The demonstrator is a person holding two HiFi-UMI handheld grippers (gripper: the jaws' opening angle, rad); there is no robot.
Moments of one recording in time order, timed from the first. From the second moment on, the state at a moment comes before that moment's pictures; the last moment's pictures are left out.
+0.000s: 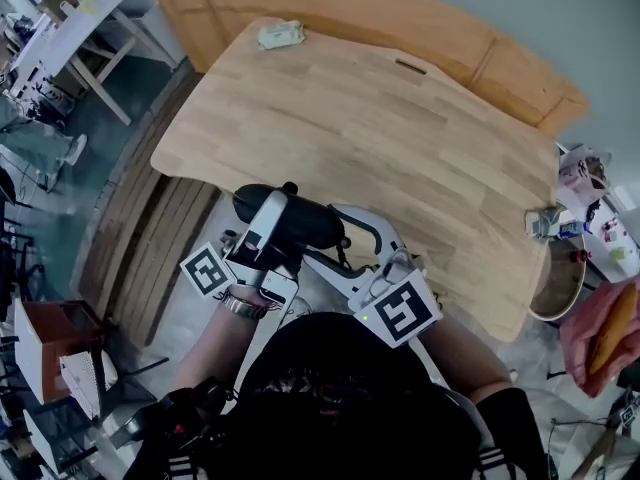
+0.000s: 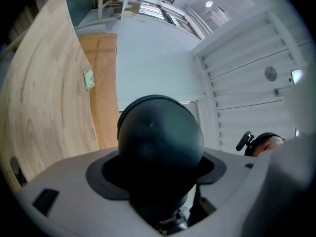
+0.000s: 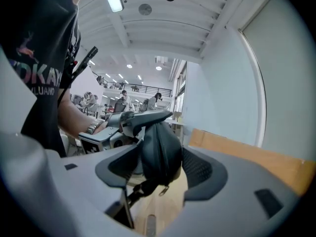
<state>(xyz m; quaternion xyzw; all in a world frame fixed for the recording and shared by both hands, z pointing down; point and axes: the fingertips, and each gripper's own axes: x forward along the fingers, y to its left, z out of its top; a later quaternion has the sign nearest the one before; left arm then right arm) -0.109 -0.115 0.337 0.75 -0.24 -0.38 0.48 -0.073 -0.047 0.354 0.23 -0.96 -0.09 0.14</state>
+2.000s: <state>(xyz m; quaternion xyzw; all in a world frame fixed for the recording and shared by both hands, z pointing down) -0.116 -0.108 0.304 0.76 -0.16 -0.43 0.47 -0.027 -0.055 0.342 -0.03 -0.73 0.57 -0.38</state>
